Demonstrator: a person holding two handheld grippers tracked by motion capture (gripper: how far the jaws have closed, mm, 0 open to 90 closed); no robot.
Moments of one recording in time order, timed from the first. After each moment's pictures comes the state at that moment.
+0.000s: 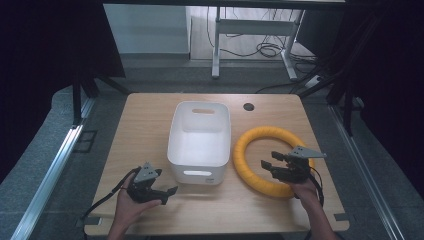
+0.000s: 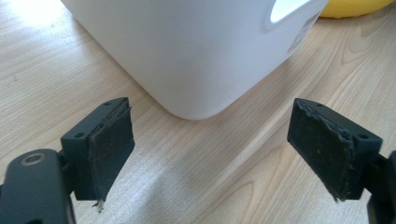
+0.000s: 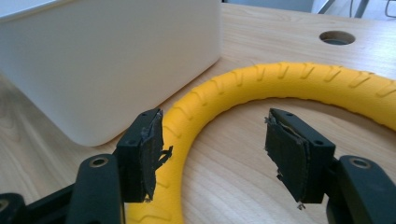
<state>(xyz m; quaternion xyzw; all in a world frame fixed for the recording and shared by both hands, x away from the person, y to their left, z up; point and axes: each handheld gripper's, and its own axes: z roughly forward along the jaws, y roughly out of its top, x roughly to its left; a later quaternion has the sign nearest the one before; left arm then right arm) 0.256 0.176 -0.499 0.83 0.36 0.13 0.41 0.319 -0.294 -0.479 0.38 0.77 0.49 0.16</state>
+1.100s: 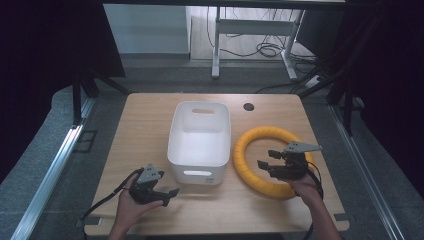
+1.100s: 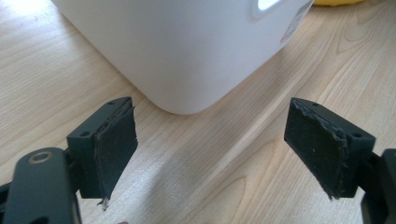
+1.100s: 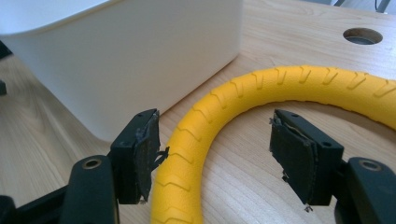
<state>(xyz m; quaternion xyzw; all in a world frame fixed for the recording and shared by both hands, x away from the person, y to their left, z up) 0.255 0.169 -0.500 0.84 0.35 0.12 0.40 0.323 -0.280 -0.457 0.36 0.80 0.46 0.13</state>
